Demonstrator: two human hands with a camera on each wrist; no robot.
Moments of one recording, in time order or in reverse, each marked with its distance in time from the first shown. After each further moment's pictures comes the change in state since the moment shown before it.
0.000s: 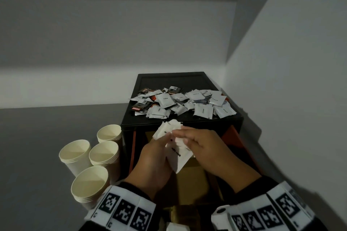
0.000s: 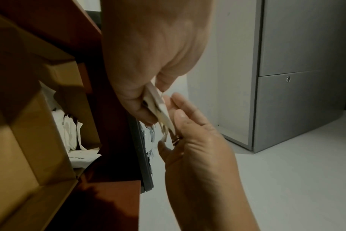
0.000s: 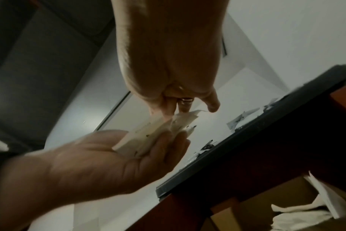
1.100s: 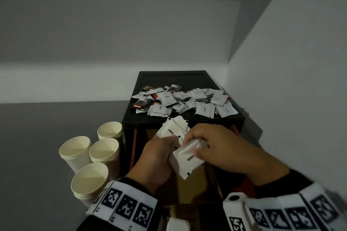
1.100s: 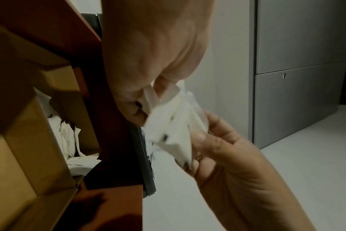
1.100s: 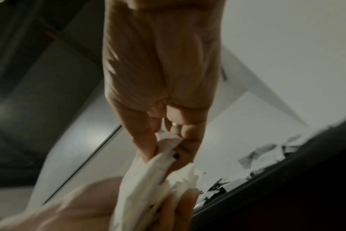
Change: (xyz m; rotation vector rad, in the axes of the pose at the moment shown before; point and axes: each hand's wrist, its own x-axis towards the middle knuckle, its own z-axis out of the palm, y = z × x) left_hand 0.004 0.004 -0.001 0.151 0.087 -0.051; right_hand -0.007 -0.018 -0.033 -0.144 -0.193 -0.008
